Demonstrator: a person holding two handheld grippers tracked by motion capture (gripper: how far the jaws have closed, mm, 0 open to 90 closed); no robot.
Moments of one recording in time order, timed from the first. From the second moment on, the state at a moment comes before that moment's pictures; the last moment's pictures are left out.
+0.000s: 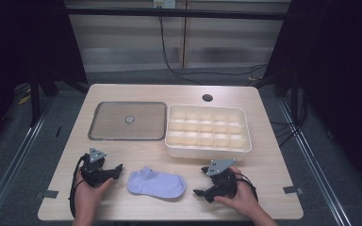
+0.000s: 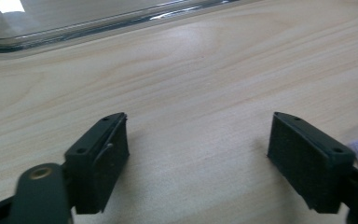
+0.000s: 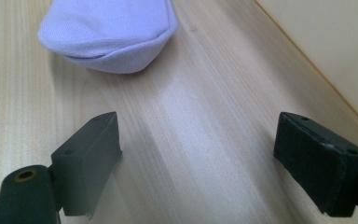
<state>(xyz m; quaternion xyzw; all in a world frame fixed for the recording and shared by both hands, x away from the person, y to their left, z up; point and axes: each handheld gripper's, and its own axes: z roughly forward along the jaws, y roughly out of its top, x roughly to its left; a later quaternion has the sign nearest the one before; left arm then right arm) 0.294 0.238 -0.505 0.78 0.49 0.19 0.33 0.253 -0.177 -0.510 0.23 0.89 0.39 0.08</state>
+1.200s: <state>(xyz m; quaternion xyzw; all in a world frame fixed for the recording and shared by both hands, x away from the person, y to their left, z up) 0.282 0.213 -0.472 0.81 0.51 0.03 0.29 0.250 -0.161 -0.497 0.19 0.90 0.39 0.04</state>
